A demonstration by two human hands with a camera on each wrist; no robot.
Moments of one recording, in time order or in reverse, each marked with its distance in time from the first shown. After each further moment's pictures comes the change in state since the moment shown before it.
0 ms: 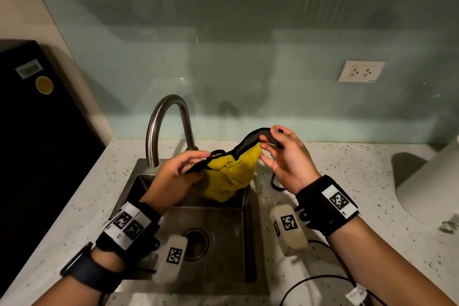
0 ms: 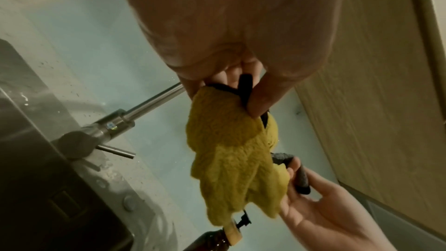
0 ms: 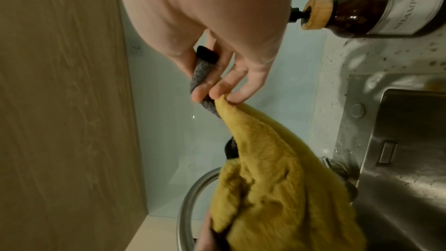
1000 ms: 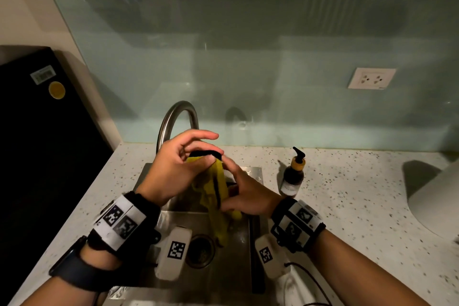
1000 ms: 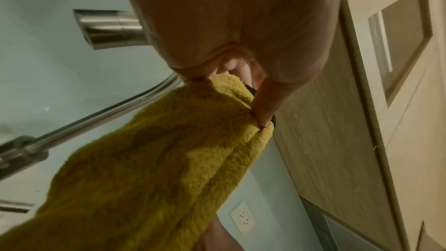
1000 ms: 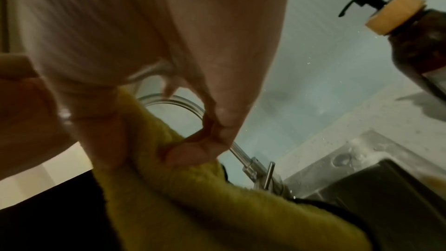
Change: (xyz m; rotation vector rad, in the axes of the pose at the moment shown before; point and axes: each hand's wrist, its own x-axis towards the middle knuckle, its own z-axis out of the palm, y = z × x) left_hand 0.001 0.064 -0.014 -0.074 0.024 0.166; right_hand -0.002 0.075 0.034 -0.995 -0.766 -0.135
